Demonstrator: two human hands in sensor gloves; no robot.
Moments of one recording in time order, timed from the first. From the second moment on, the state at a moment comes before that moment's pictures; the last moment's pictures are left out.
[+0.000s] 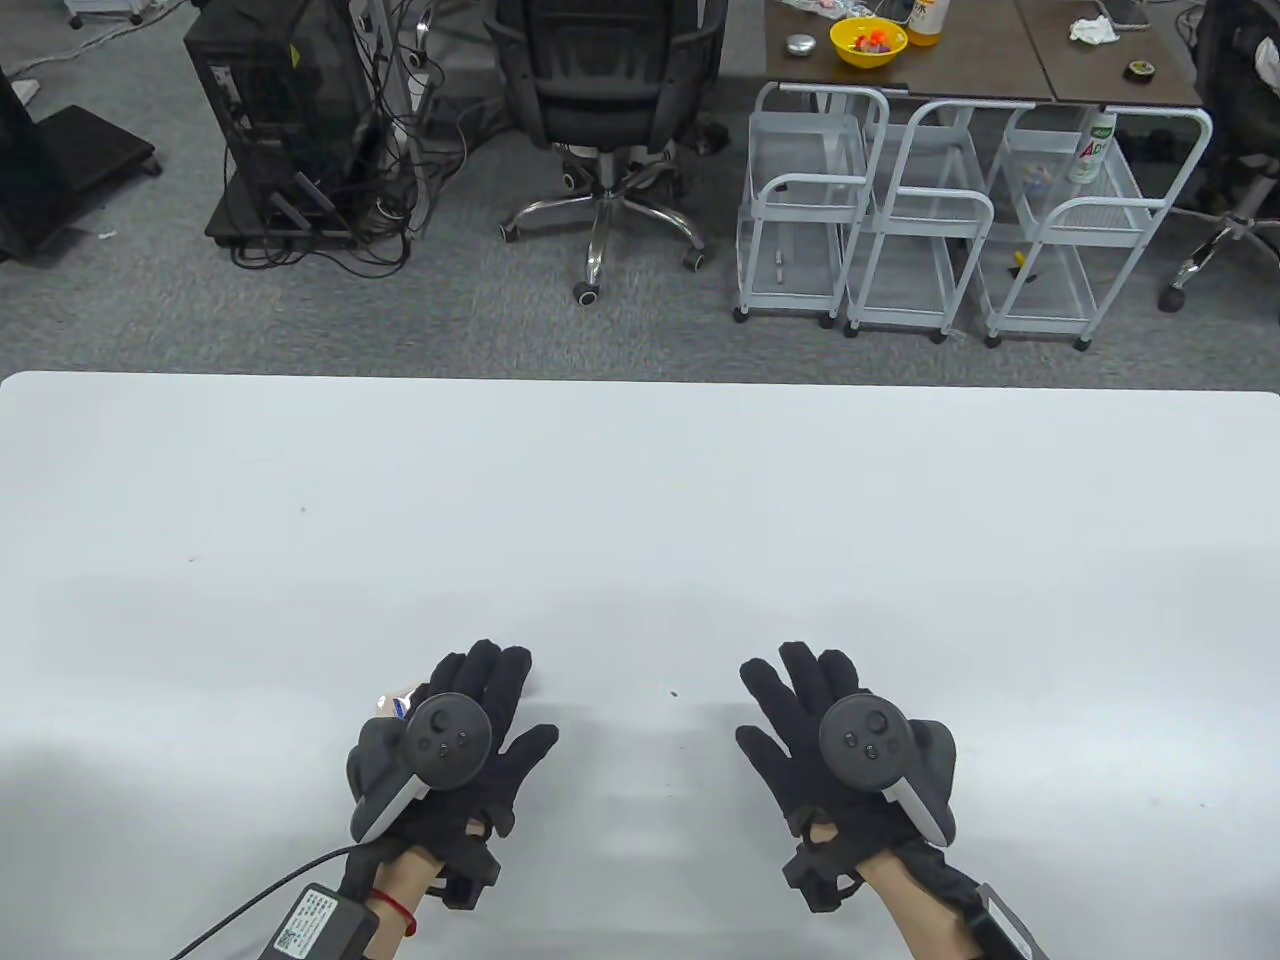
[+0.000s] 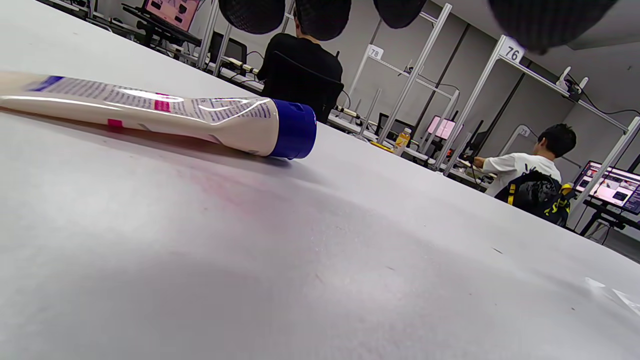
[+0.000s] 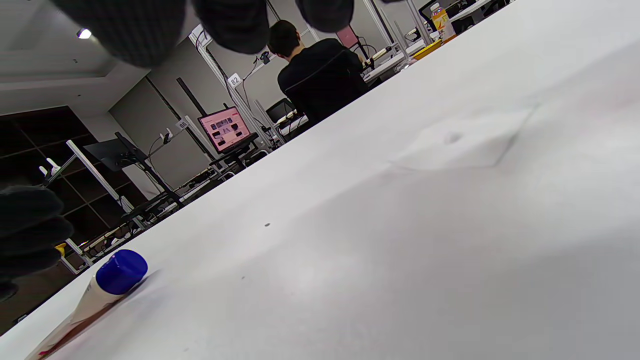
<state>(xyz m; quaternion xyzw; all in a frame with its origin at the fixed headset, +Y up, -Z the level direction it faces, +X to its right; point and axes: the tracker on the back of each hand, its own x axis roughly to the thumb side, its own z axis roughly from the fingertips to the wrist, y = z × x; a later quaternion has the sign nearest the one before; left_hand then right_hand) -0.201 -0.744 -0.267 -0.03 -0.06 0.20 0.98 0.159 -0.745 -0.262 0.05 0.01 0.95 0.30</state>
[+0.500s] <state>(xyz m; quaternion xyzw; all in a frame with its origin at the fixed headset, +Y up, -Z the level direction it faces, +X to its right) -0.199 -0.747 -0.269 -0.05 -0.06 0.19 0.98 0.154 -0.750 -0.262 0.05 0.03 0.95 0.29</state>
